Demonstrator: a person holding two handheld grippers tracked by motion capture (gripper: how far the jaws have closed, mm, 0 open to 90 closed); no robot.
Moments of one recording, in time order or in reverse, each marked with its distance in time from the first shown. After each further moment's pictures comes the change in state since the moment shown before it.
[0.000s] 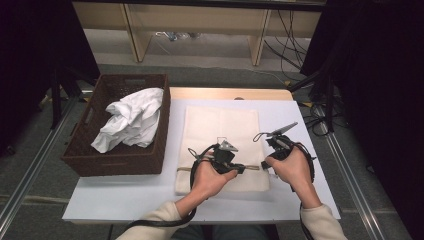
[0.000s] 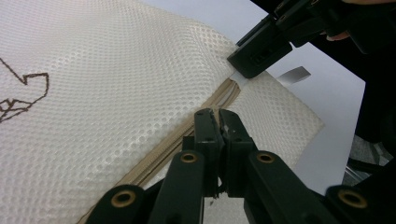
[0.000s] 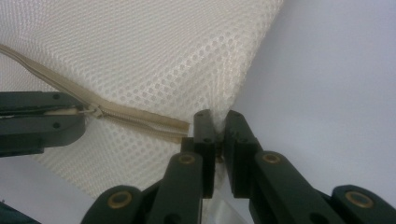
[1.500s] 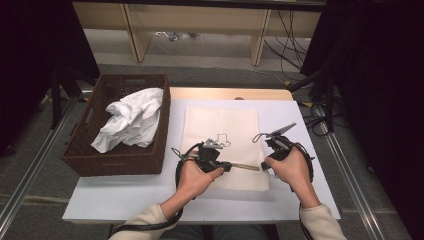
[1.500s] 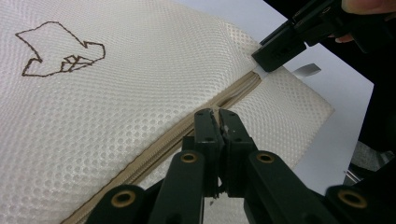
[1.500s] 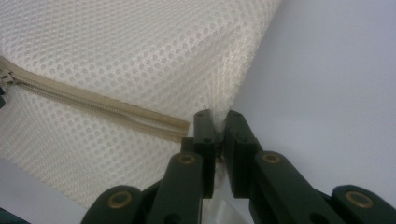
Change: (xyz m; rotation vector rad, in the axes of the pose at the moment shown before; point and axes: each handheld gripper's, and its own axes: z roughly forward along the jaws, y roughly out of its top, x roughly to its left) left arm 0.018 -0.010 -0.033 -0.018 0.039 -0.043; right arm -0.003 0.000 0.006 0.011 -0.007 -0.016
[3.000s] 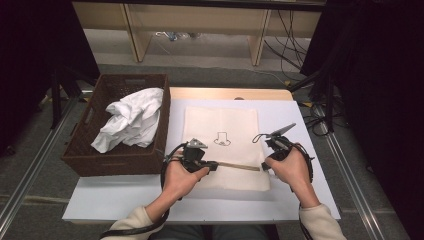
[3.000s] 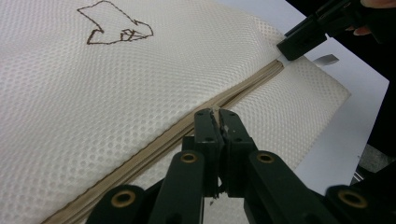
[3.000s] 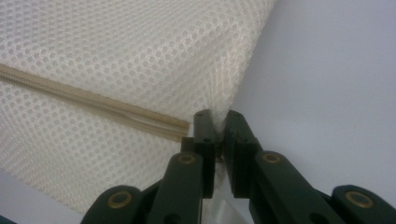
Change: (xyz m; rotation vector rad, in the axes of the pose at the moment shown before) left arm 0.021 -0.013 -0.029 0.005 0.043 -0.013; right arm -0.002 0.000 0.002 0.000 -0.013 -0.008
